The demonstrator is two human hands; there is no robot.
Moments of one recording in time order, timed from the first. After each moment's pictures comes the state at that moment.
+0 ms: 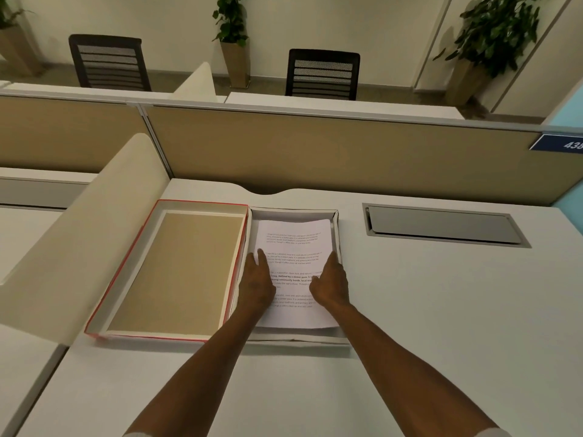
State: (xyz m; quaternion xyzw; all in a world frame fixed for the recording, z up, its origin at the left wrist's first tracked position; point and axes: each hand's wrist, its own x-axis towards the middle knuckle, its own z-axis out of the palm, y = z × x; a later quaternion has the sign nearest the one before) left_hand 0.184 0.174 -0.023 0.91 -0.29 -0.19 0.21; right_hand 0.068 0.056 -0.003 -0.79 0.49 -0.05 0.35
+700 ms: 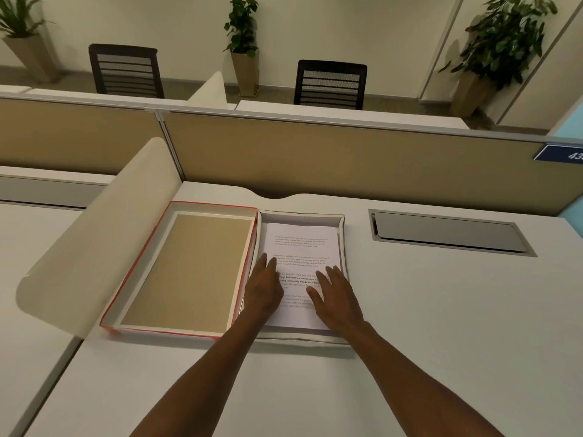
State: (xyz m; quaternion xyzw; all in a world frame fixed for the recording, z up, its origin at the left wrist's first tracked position) left_hand 0.174 0.193 -0.009 0.90 -0.32 -0.12 0.28; right_hand 0.033 0.073 -0.026 -0.92 0.34 -0.03 0.20
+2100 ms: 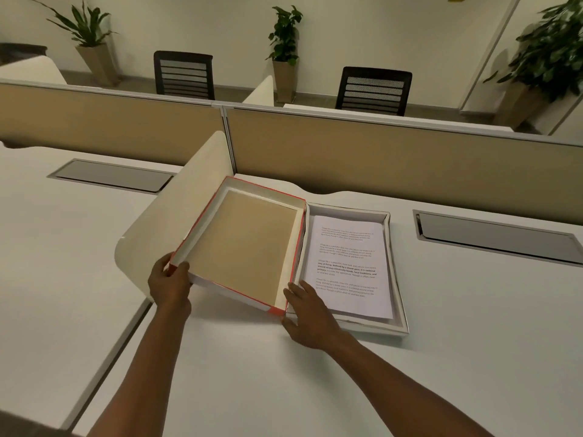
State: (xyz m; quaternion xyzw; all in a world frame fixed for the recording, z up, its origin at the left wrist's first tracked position) left_hand 0.289 0.431 0.028 0.67 0.15 -0.03 0.73; right_hand 0.080 0.226 -0.012 -0.97 0.12 0.00 0.22
